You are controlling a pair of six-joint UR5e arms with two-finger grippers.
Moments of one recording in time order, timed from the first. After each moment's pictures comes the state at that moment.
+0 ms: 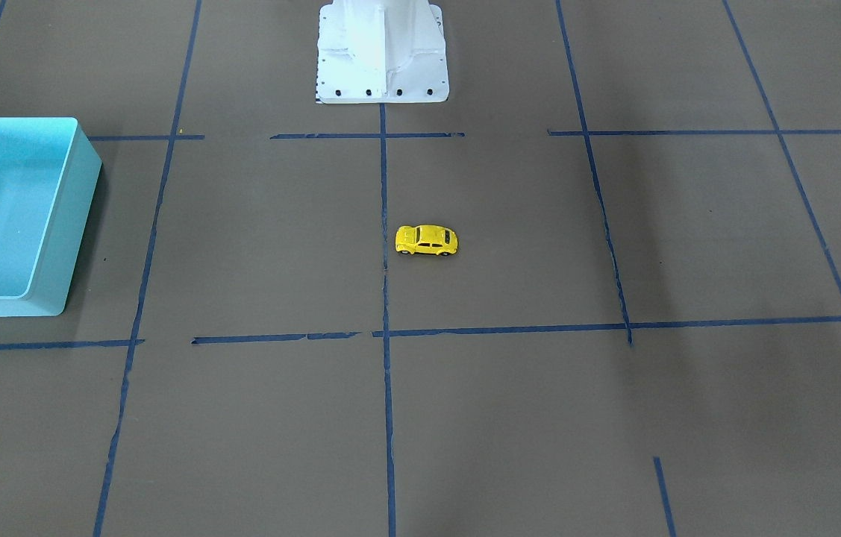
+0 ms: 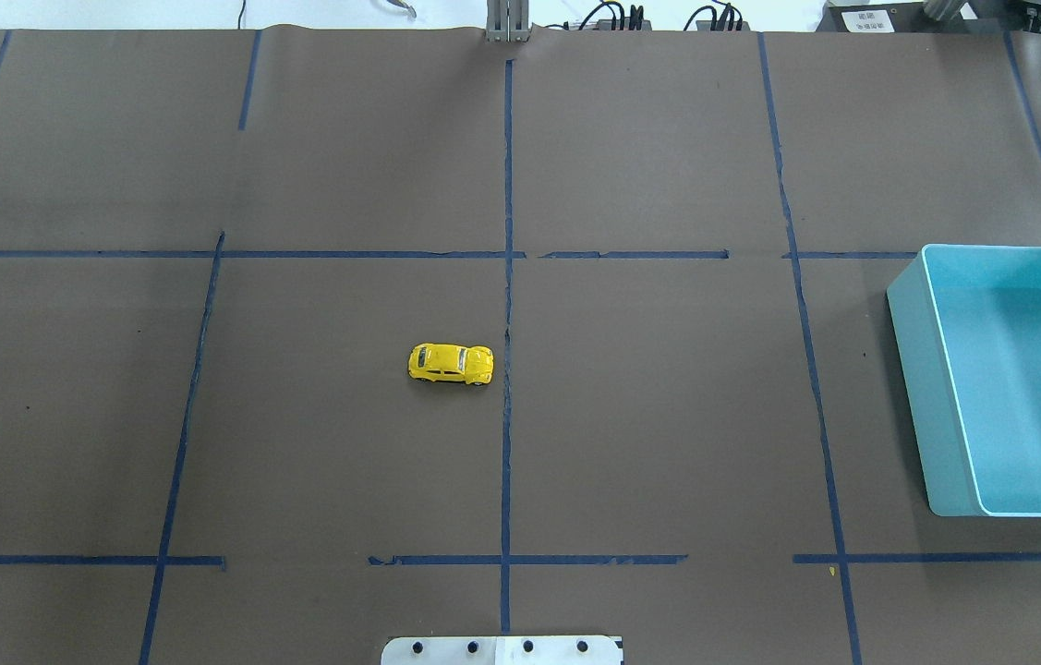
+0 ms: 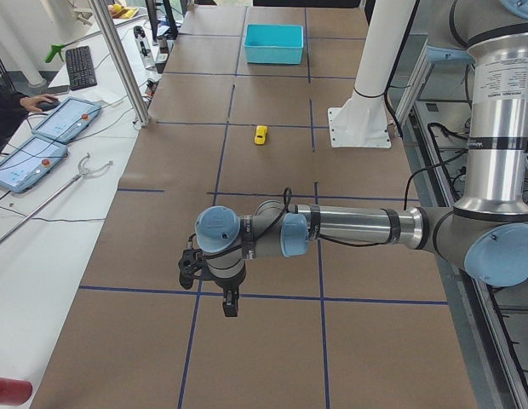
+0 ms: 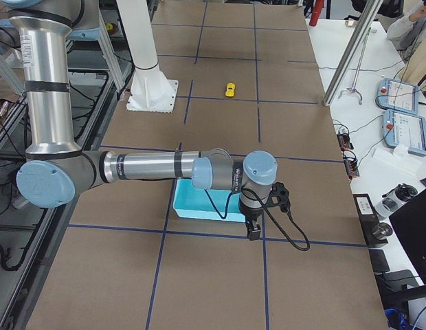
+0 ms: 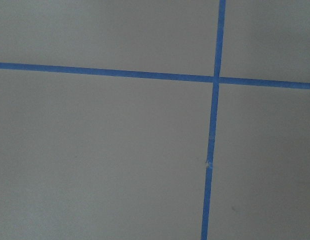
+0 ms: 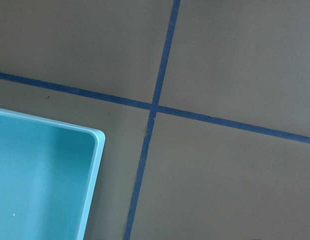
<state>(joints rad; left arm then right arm) -1.64 -1.54 -1.64 -1.46 -2.34 0.03 1.59 -1.54 1.63 -1.65 2.29 -0.21</state>
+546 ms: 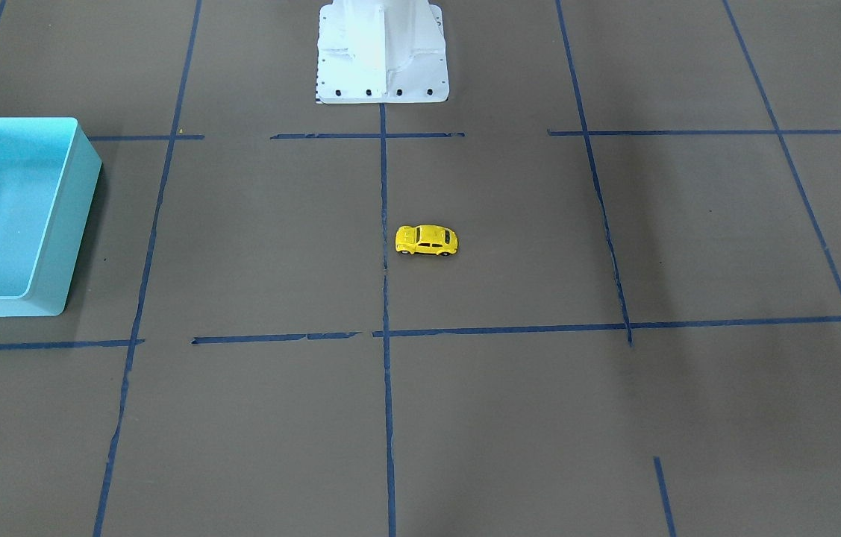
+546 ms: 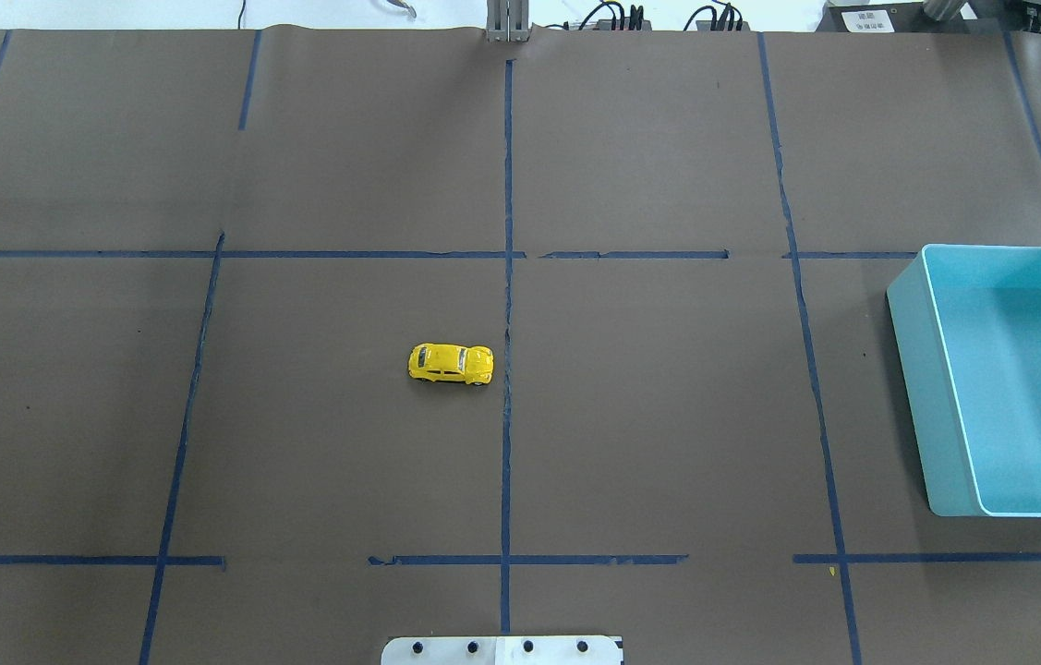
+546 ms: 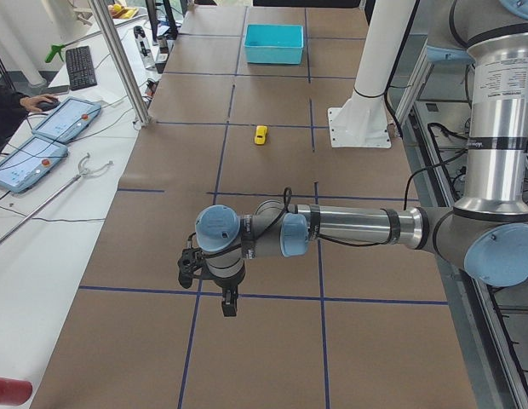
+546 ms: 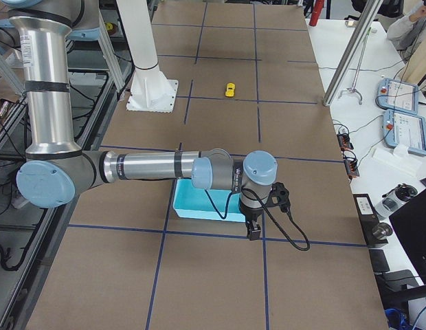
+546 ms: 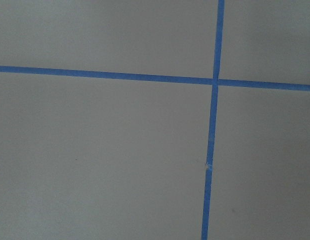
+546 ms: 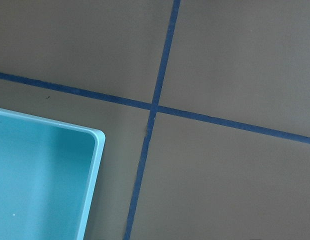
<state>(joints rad) -1.64 -1.54 -1.64 -1.47 -2.33 0.03 1.59 -1.54 1.63 -1.65 2.29 -0.21</state>
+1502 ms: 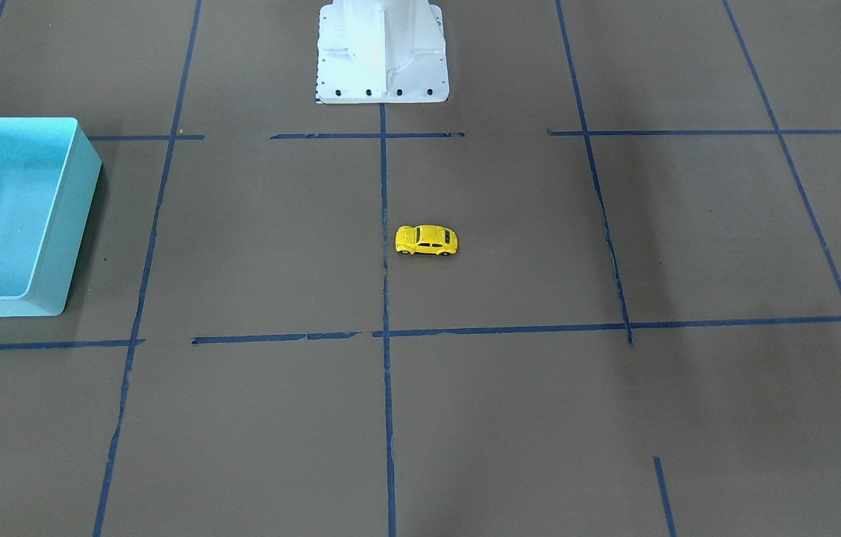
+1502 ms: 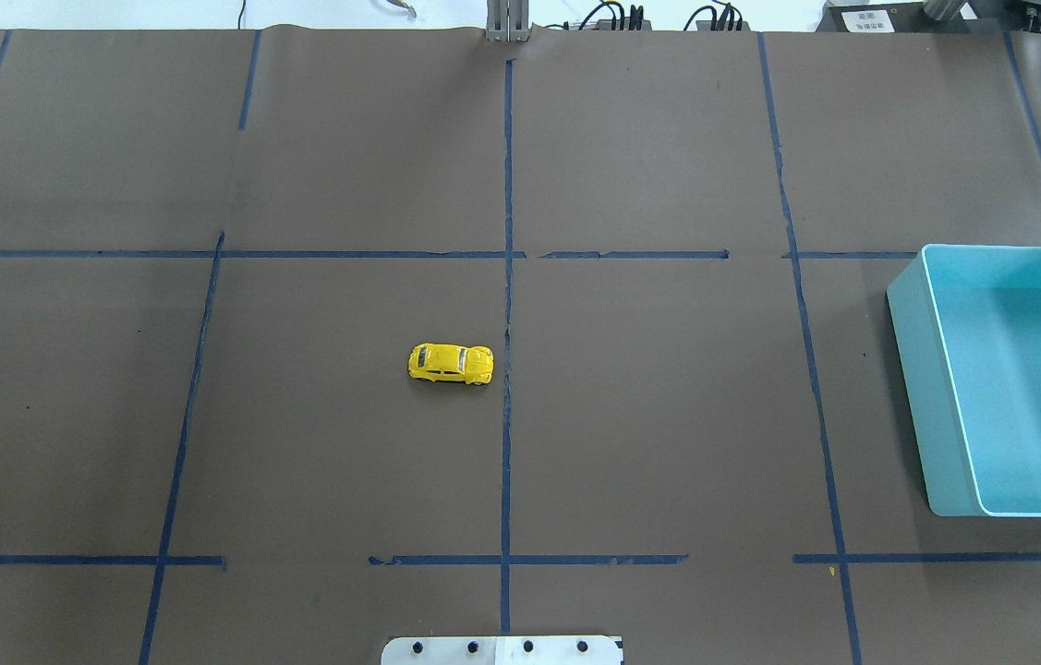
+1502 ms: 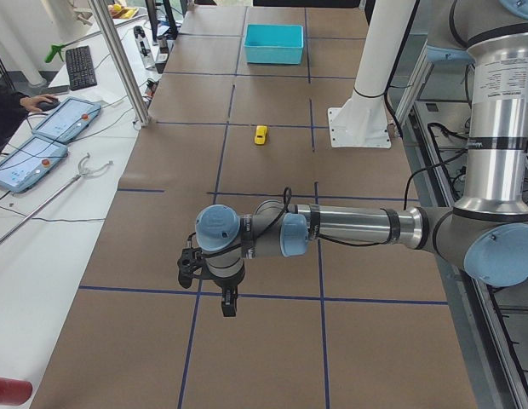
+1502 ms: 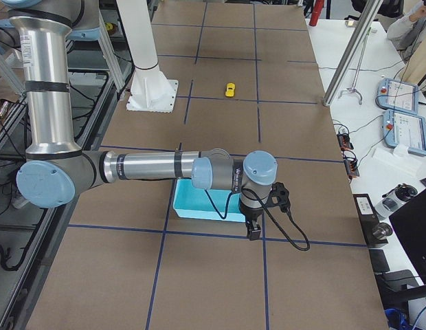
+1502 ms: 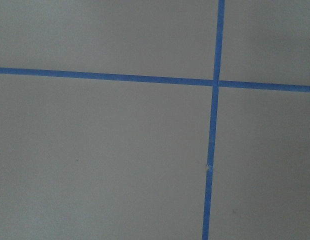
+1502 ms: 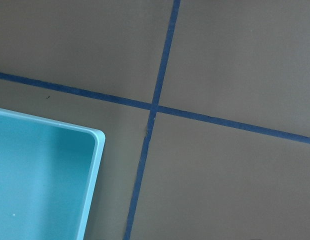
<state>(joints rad) -1.64 -1.54 -1.64 -1.47 -2.32 0.03 1.59 -1.54 1.63 -1.65 2.29 -0.21</state>
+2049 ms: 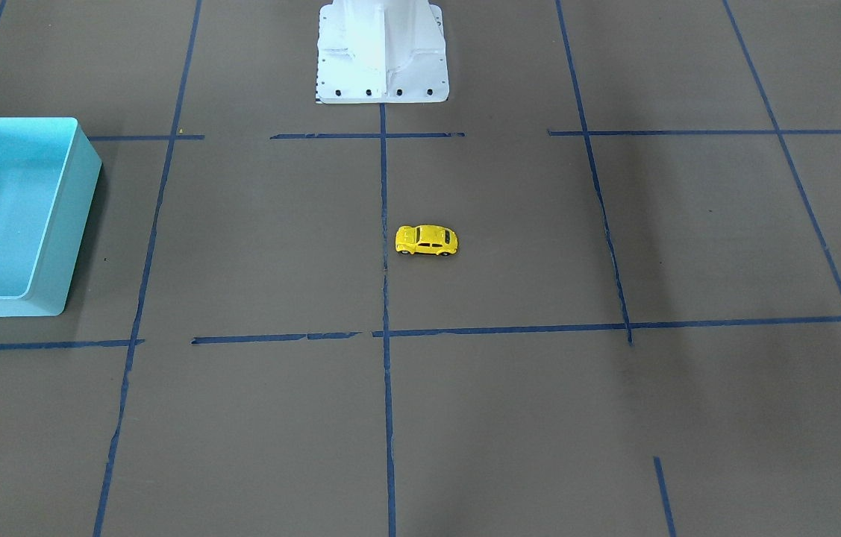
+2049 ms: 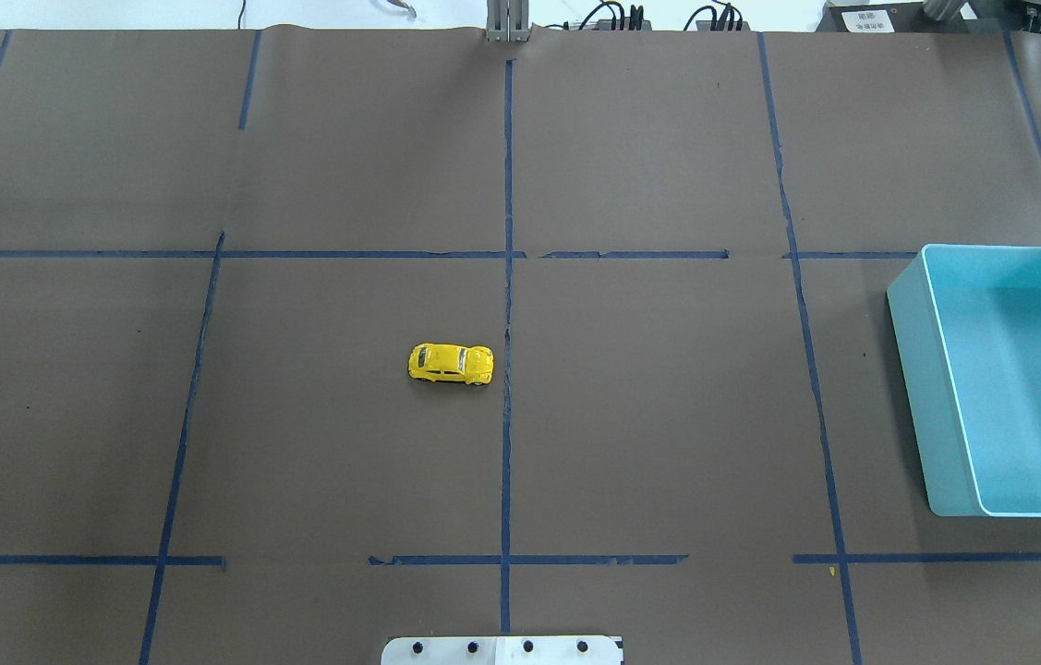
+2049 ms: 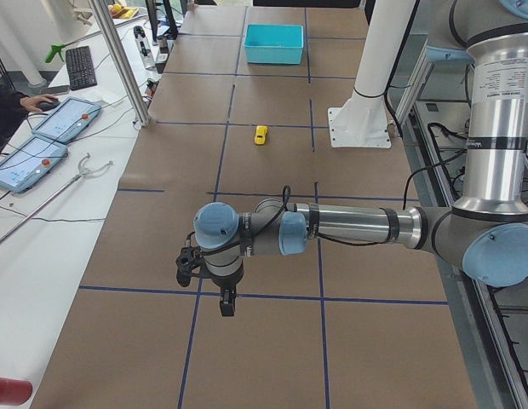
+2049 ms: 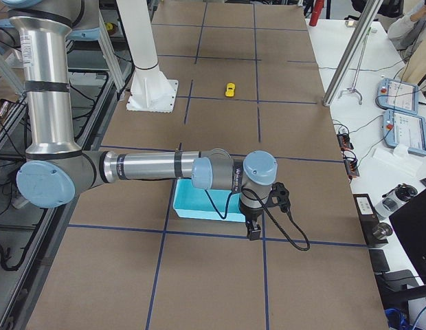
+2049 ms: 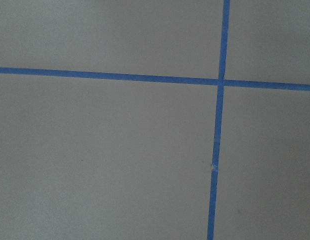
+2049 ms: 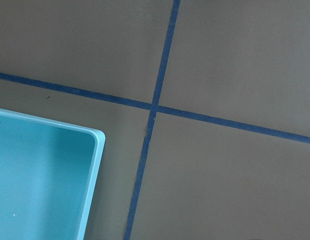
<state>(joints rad) -1.64 -1.56 -1.66 -1.47 -2.31 0.03 1.59 -1.54 1.63 -1.65 2.29 -0.21</state>
